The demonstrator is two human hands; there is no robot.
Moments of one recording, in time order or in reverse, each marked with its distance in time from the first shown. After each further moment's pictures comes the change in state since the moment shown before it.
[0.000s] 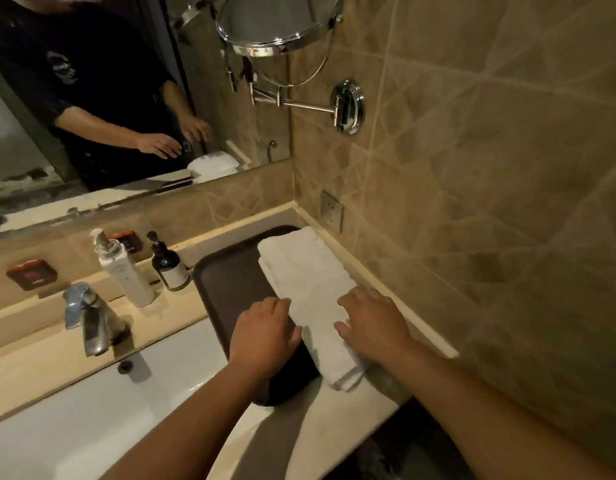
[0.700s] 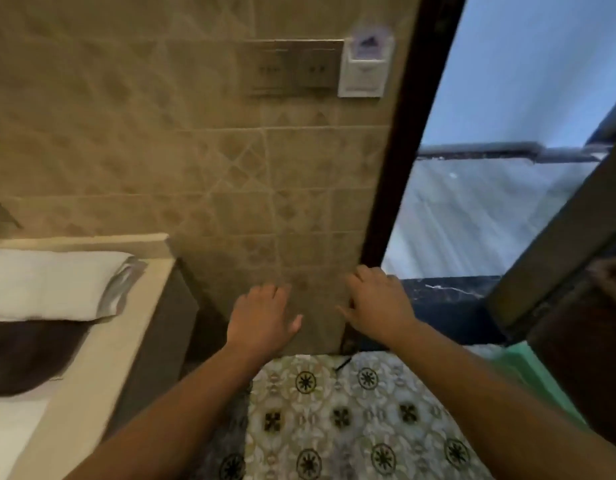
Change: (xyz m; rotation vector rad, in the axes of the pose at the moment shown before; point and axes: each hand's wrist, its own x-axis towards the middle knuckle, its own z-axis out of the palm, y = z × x) left_hand -0.339 0.252 -0.044 -0.077 -0.270 1.075; right_hand -0.584 -0.061 -0.018 -0.129 0.179 0.985
